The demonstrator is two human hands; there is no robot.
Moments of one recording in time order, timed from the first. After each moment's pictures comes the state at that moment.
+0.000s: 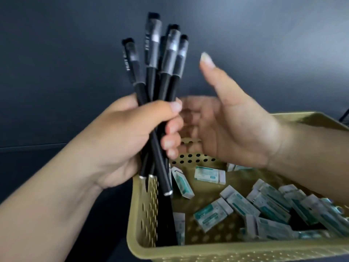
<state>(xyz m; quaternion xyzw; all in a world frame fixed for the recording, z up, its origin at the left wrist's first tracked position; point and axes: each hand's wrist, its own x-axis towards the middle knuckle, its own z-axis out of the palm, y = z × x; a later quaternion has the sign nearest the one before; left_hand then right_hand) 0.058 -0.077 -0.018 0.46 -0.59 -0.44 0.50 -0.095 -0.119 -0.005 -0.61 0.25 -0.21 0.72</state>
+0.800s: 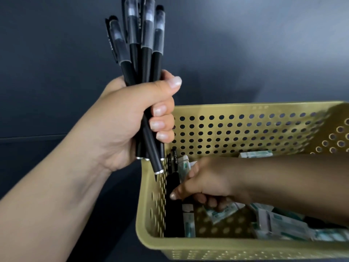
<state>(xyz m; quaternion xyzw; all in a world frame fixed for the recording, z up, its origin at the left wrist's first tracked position) 0.049 -0.068 -0.006 0.42 -0.48 -0.51 0.58 -0.080 -0.101 -0.058 -0.70 0.50 0.09 0.50</state>
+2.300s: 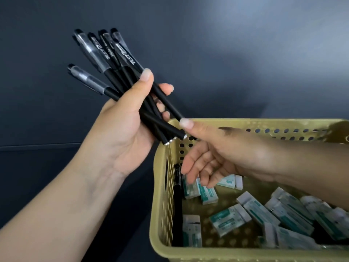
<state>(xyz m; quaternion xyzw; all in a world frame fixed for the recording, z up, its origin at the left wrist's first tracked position) 0.057 -0.084 -0.012 0.40 -0.33 -0.46 0.72 -0.086 -0.120 -0.019 -0.71 0.40 -0.04 0.58</state>
